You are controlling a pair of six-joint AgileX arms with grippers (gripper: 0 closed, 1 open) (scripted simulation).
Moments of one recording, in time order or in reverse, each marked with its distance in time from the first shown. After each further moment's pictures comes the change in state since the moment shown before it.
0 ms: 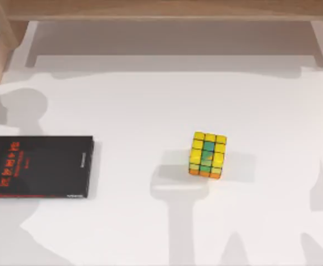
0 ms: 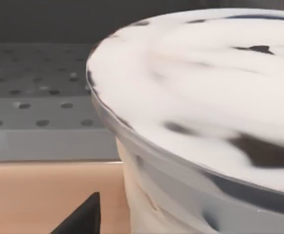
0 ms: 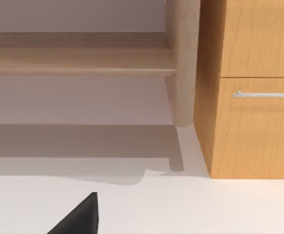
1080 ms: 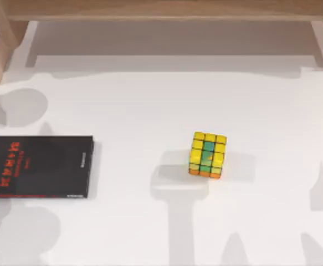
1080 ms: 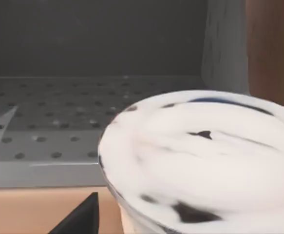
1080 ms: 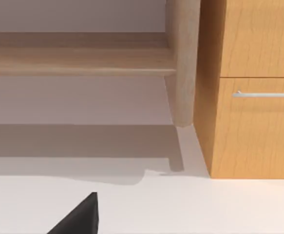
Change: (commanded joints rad) left arm 0.043 -0.264 -0.097 -0.173 0.042 0.010; right arm 0.000 0.000 0.000 0.000 0.000 0.000
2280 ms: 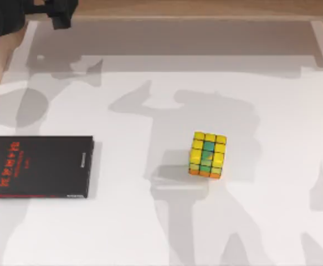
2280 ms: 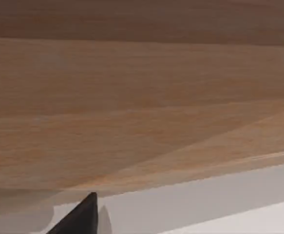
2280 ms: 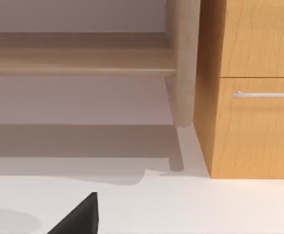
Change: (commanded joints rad) left arm -0.495 -0.011 0.609 -0.903 -0.077 -0.212; right arm 0.000 0.000 0.000 0.000 0.000 0.000
